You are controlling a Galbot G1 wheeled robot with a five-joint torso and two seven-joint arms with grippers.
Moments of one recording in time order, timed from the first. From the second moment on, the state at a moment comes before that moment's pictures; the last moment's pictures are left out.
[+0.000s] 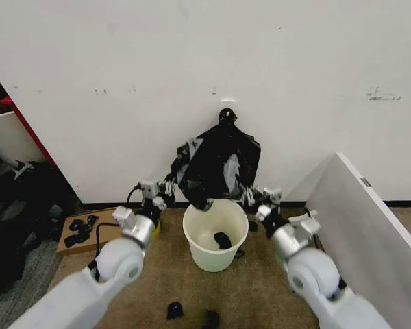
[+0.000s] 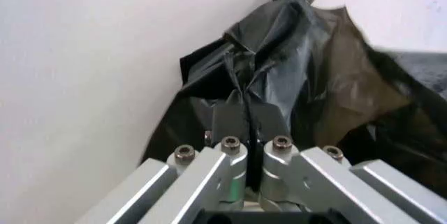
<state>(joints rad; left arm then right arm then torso) 1.15 -0.85 -0.05 -2.05 -0.75 -0.14 -0.27 -1.37 1.10 0.24 2.16 0.56 0.03 -0.03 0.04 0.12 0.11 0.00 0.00</state>
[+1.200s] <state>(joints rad) 1.24 -0.83 -0.10 -2.15 -0.72 -0.12 -0.28 -1.43 1.12 0.25 2.24 0.66 -0.03 0.01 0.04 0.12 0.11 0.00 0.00</state>
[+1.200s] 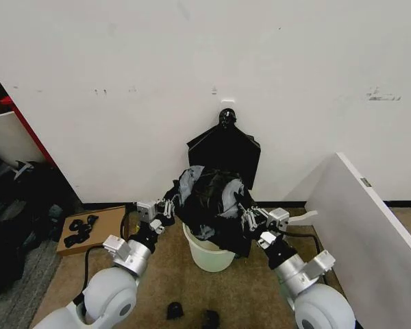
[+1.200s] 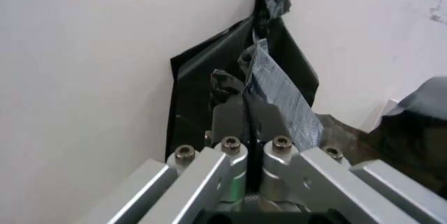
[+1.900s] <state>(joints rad) 1.14 -0.81 -0.06 -2.08 -0.83 -0.09 -0.28 -1.16 1.06 0.20 2.03 0.96 -0.11 0.02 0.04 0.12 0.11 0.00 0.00</state>
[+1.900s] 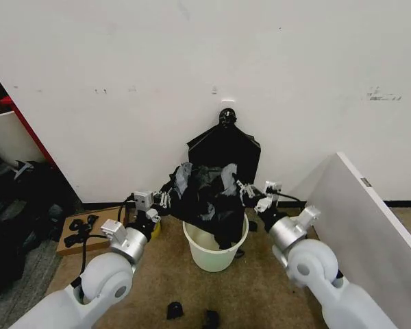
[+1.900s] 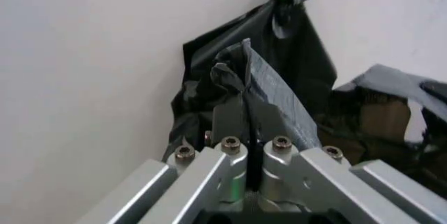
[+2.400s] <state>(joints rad) 1.08 -0.87 0.03 -2.04 -0.84 -0.08 -0.29 -1.25 1.01 0.26 2.06 0.96 -0.09 0.02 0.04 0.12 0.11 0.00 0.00</state>
